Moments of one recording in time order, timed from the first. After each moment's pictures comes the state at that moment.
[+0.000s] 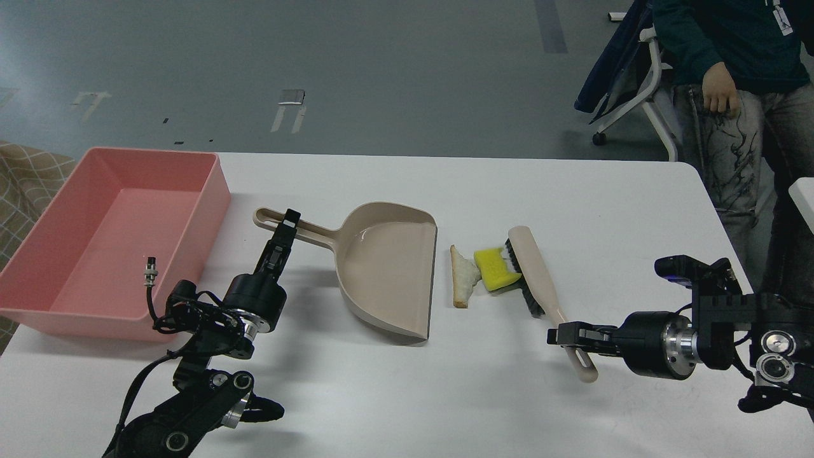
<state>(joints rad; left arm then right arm) -0.07 0.18 -1.00 -1.23 1.41 0.42 -0.30 0.80 -0.85 0.11 1.65 -1.02 0.29 -0.14</state>
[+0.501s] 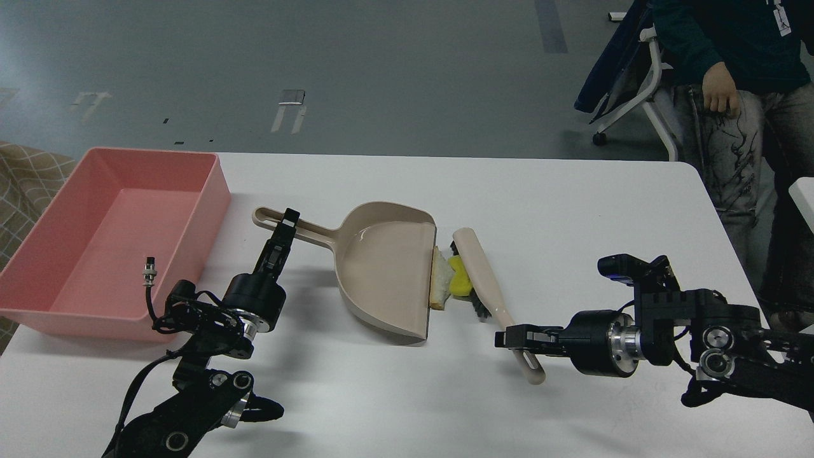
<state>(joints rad) -0.07 0.18 -1.00 -1.23 1.41 0.42 -0.30 0.83 -0.68 0.11 1.63 -1.02 0.29 -0.15</state>
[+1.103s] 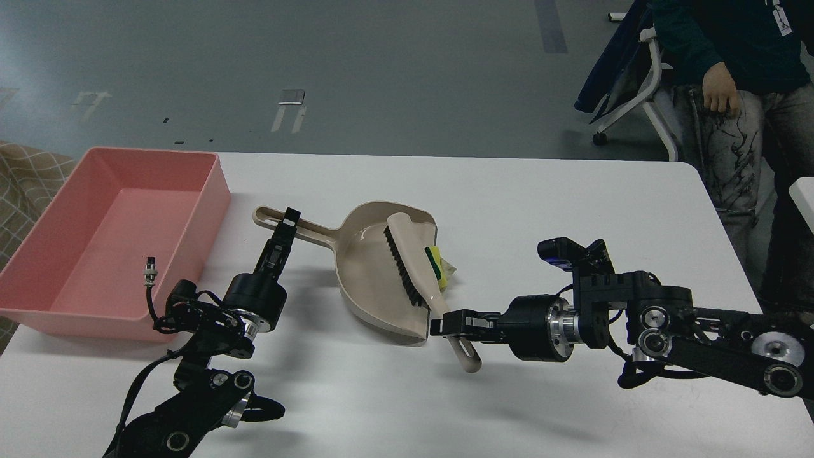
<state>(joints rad) -0.07 0.18 -1.00 -1.24 1.41 0.42 -0.30 0.89 -0.51 0.12 1.58 -0.94 0.28 -0.12</state>
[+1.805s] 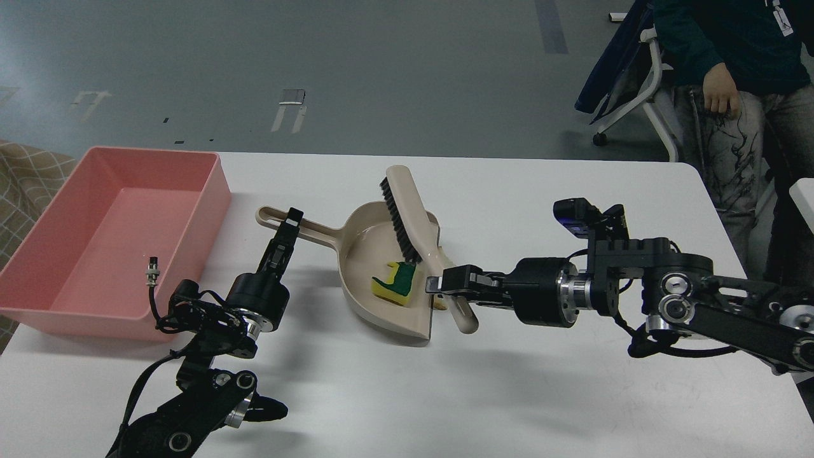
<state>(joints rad) -0.07 0.17 -1.00 -1.24 1.41 0.42 -0.29 0.93 -0.62 0.19 1.64 -0.87 0.28 -0.11</state>
